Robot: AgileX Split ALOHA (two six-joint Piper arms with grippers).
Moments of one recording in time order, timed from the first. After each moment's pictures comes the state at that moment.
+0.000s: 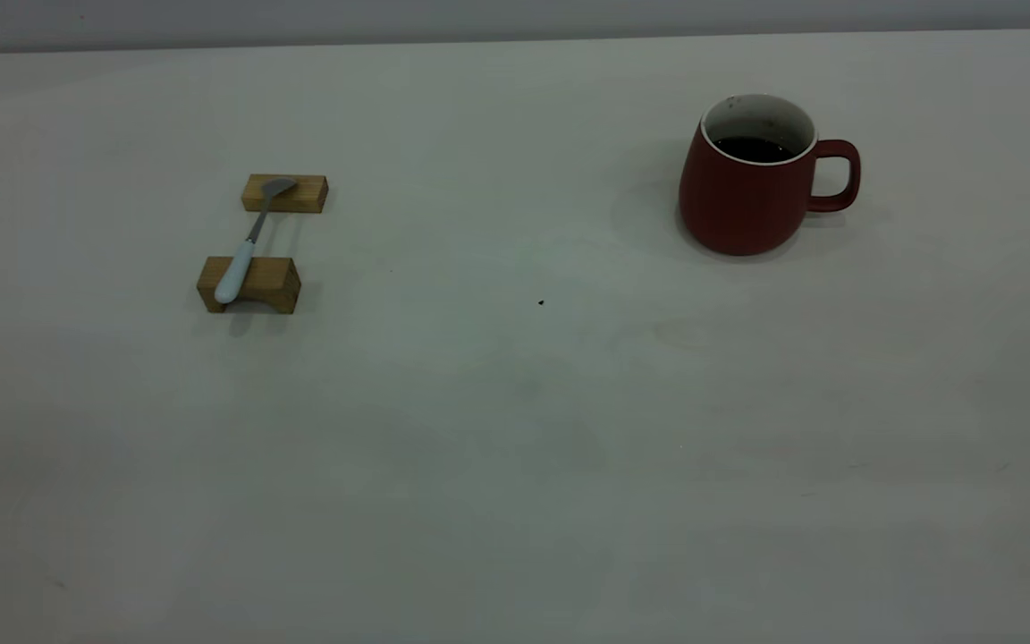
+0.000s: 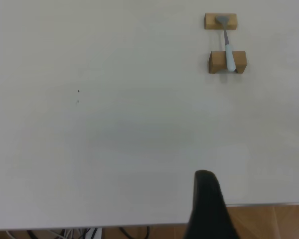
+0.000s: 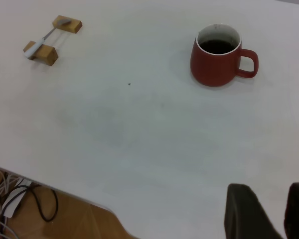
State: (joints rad) left arm -0.08 -0.02 -0.49 0.06 1.13 -0.06; right arm -0.02 0.02 -0.47 0.37 1.15 -0.35
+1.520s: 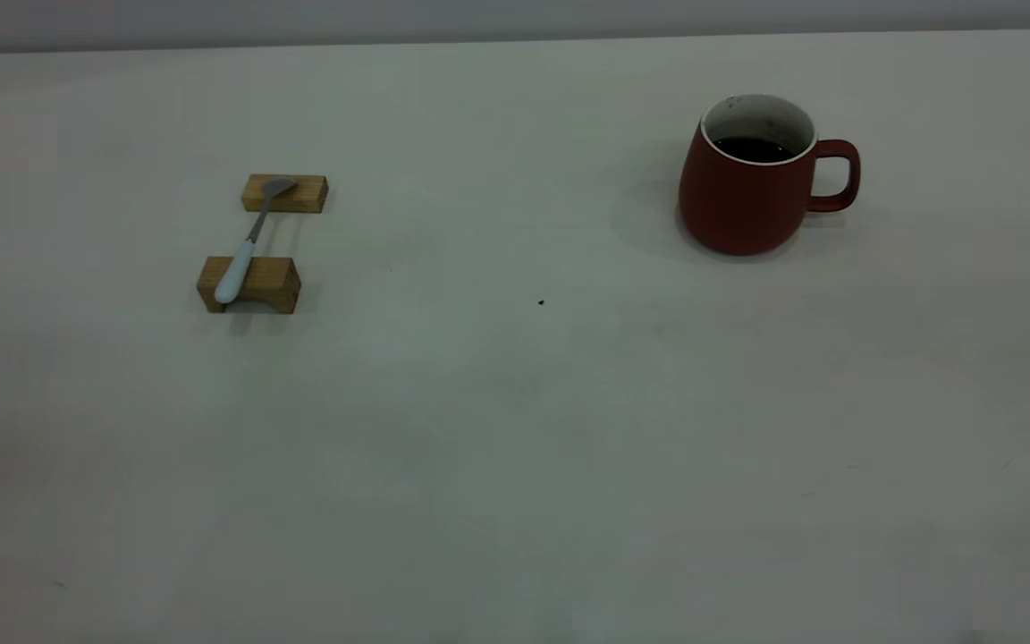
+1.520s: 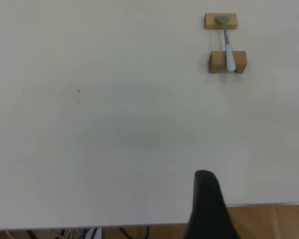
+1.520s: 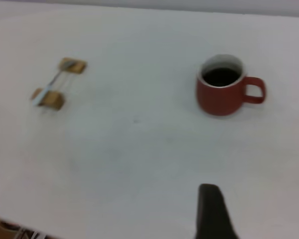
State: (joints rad) left arm -0.08 -0.02 -0.49 0.06 1.13 -0.06; right arm -0.02 0.40 -0.47 0.46 0.81 -0.36
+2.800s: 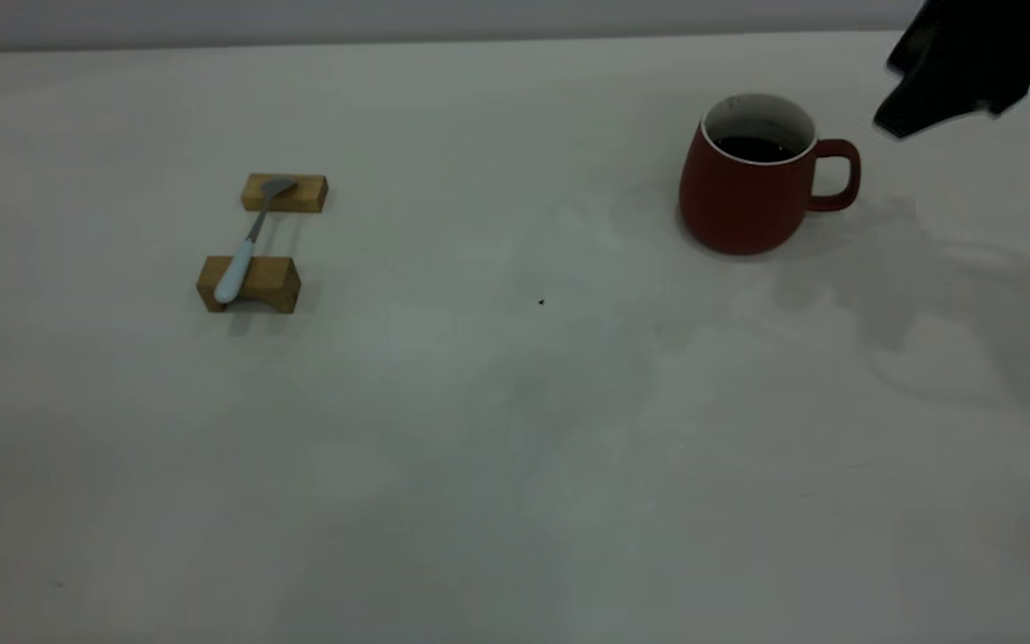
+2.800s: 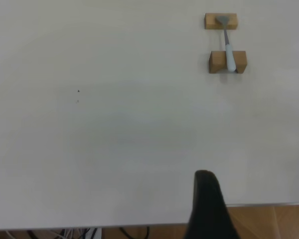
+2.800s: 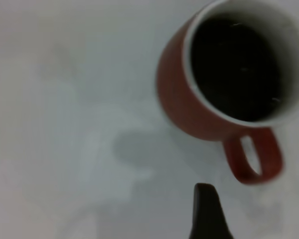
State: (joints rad) left arm -0.08 -0.02 -0.49 0.06 1.13 -0.06; right arm 0.01 2.09 -1.20 0.73 0.49 -1.91
